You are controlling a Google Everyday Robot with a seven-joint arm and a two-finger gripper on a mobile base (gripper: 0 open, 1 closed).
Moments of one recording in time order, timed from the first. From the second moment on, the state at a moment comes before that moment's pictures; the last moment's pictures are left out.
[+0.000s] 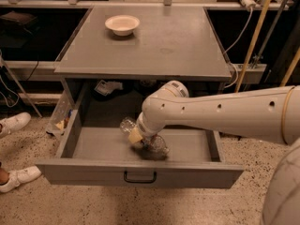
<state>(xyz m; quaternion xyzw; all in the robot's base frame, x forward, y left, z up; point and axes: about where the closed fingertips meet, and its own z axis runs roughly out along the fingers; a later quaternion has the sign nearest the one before) 0.596 0.016 0.623 -0.35 0.91 0.06 0.21</state>
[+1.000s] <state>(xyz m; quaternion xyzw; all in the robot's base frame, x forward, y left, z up) 0.596 0.016 0.623 -0.35 0.91 0.06 0.21</state>
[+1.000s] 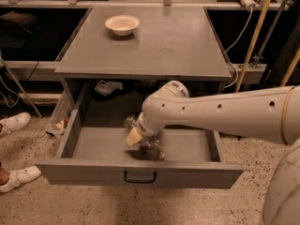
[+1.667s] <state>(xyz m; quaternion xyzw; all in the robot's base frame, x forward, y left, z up) 0.601 0.009 0.636 -0.34 0.91 0.06 0.21</state>
